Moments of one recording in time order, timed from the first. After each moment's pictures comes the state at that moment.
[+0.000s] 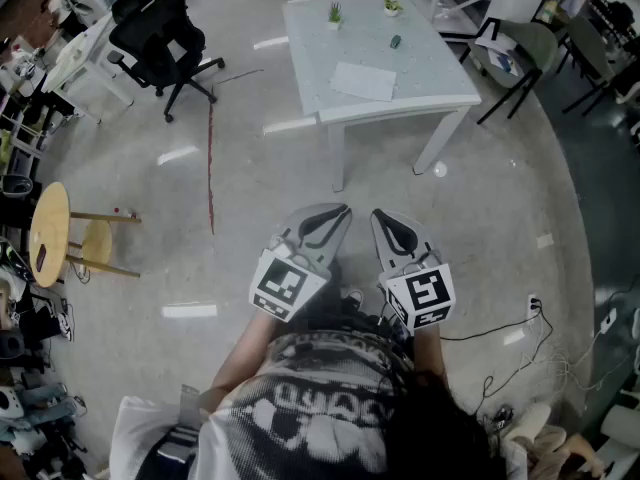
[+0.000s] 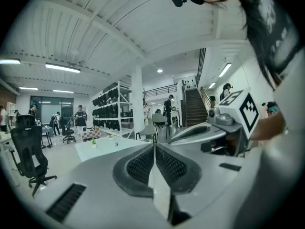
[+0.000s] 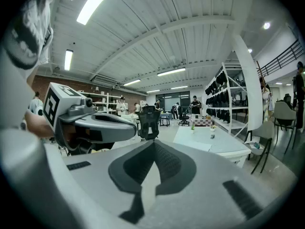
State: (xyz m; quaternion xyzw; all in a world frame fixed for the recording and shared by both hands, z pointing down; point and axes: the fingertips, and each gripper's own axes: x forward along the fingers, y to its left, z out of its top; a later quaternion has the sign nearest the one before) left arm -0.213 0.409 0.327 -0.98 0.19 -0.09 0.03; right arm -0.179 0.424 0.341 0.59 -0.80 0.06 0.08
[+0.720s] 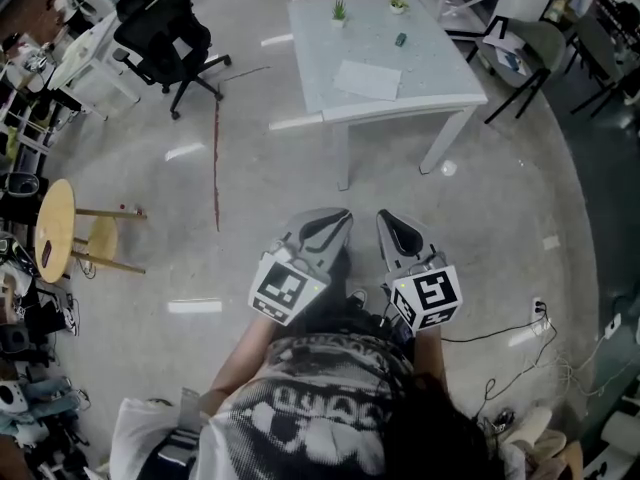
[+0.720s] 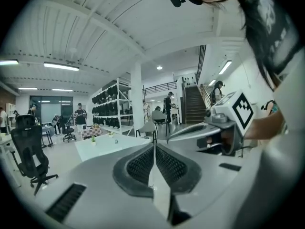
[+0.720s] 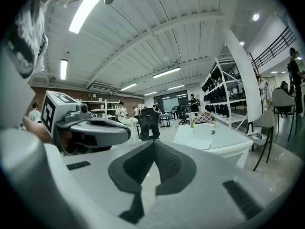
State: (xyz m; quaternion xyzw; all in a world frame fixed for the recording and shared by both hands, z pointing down) left arm -0.208 0.413 0.334 -0.98 0.19 -0.11 0.03; right arm -0.163 0.423 0.346 0.59 -0.80 0.09 0.04
